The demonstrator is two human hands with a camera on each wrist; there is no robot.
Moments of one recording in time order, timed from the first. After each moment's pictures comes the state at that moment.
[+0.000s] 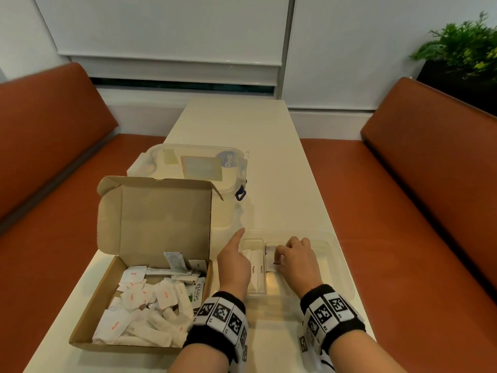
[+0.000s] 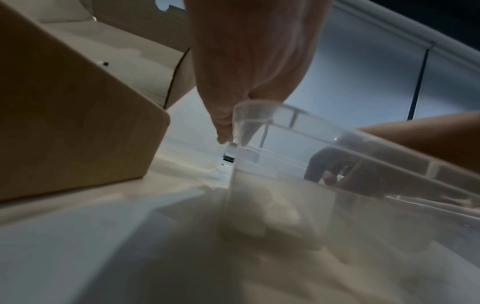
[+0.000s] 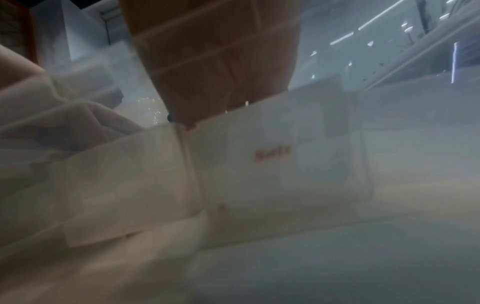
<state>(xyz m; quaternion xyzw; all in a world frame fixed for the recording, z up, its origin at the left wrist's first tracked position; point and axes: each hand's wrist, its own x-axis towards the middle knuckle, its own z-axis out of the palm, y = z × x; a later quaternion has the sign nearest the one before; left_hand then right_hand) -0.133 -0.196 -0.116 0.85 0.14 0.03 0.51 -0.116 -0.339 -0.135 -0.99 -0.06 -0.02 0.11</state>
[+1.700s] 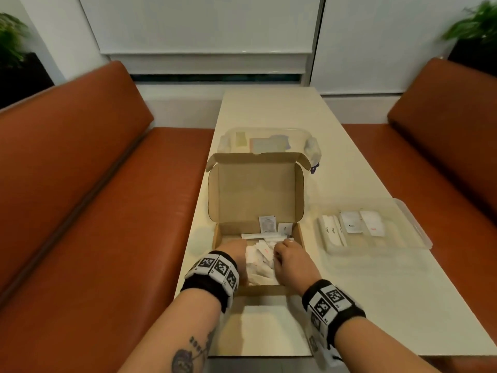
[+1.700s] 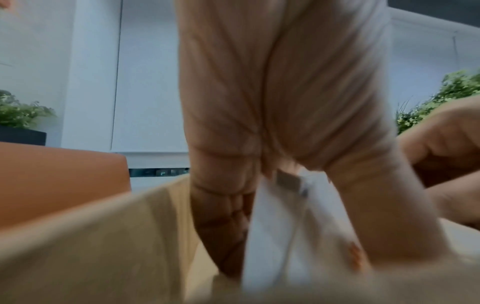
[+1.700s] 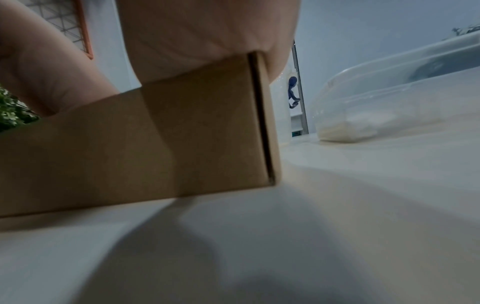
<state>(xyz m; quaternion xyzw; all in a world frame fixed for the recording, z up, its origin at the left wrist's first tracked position) -0.186 0.023 -0.097 0.94 -0.06 -0.31 0.08 -0.211 -0.138 -0.145 -0.97 -0.13 -0.01 0.22</state>
